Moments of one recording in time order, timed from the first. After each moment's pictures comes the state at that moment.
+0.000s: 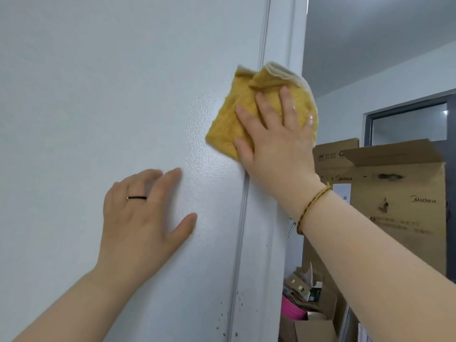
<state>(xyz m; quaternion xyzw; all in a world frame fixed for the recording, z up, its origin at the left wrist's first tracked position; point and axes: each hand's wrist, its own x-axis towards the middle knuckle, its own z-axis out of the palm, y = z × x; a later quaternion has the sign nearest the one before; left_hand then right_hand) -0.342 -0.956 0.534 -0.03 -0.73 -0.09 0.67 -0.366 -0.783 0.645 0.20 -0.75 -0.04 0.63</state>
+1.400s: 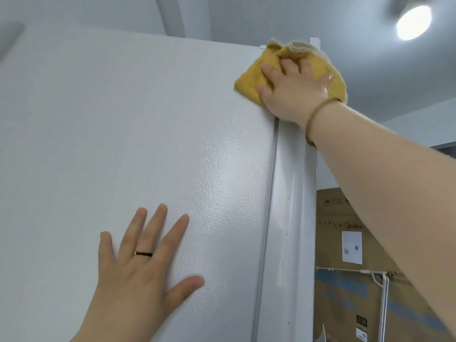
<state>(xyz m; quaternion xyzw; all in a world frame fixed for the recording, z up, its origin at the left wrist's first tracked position) -0.356 -0.980 0.540 -0.01 -0.77 0.00 0.64 -0.351 -0.802 0.815 0.13 -0.79 -0.03 0.60</state>
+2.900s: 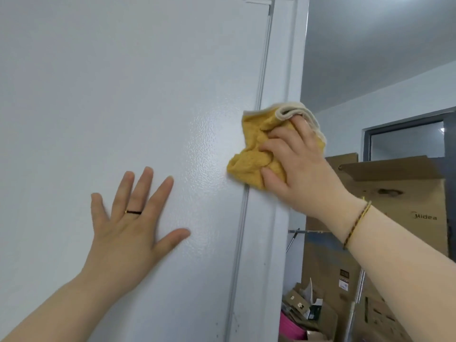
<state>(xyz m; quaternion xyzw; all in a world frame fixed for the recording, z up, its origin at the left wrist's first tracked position) -0.352 -0.975 0.535 0.01 -0.79 -0.04 0.62 -0.387 -0.737 0.657 0.40 -0.62 -0.03 0.68</state>
